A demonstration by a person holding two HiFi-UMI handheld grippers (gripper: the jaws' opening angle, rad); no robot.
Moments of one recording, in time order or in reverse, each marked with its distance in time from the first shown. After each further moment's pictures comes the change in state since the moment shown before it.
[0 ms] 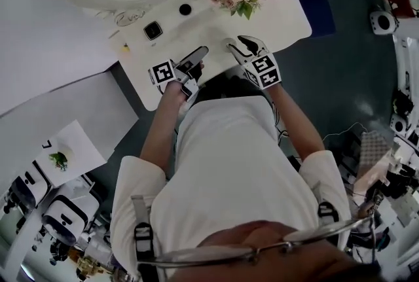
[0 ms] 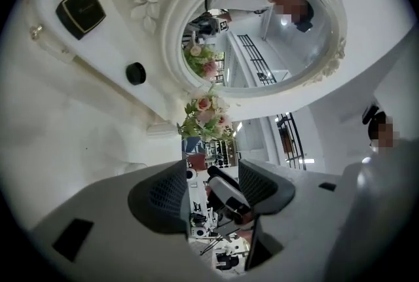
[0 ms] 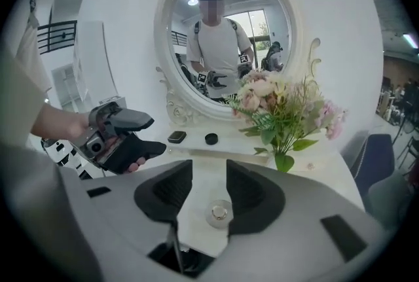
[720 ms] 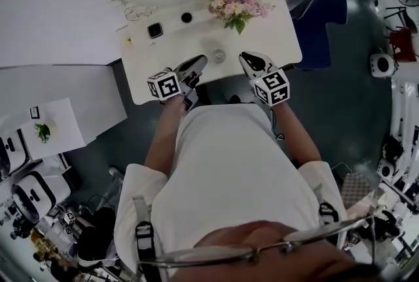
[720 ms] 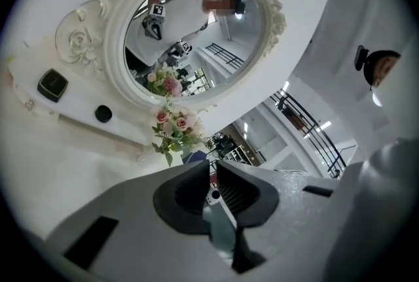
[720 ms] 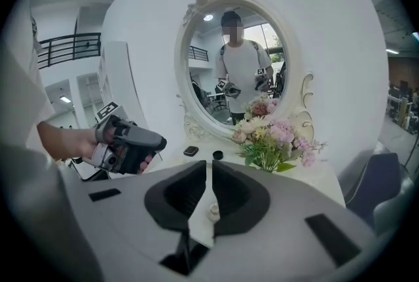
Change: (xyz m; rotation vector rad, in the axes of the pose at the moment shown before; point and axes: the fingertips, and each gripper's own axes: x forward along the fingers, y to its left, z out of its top) left arm 0.019 -0.074 -0.040 0.445 -0.144 0.146; right arm -0.101 -0.023 0.039 -0.077 -0.120 0.137
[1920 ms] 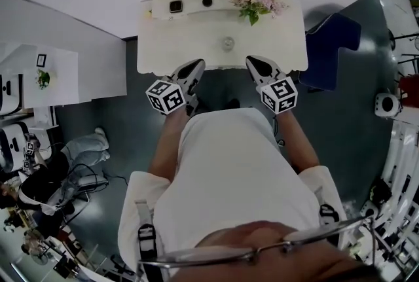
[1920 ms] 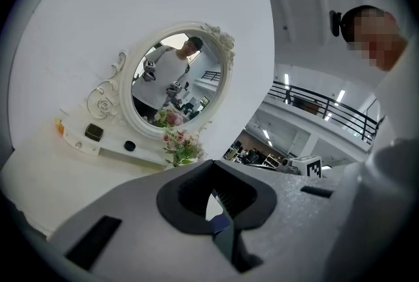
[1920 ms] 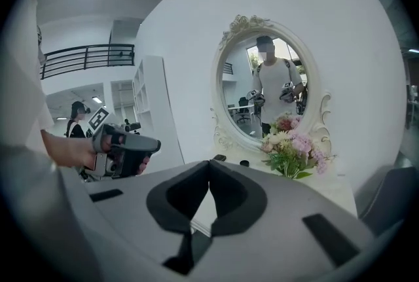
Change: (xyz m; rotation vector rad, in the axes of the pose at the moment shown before) left arm -0.082 -0.084 -0.063 0.310 -0.250 0.226; right arm -0.078 0.061 -0.003 -0.117 -0.131 0.197
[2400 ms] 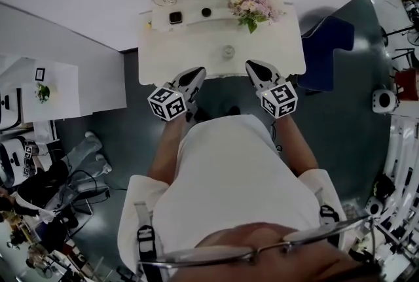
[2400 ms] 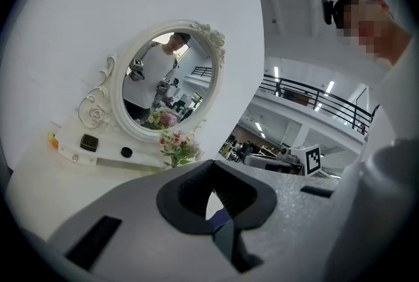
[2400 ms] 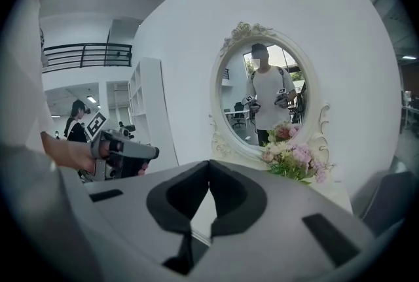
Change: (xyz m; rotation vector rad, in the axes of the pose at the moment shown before) left arm -0.009 0.005 0.011 0.078 0.052 -0.055; right arm 0.008 0.011 0.024 -0.010 -0.035 -0.050
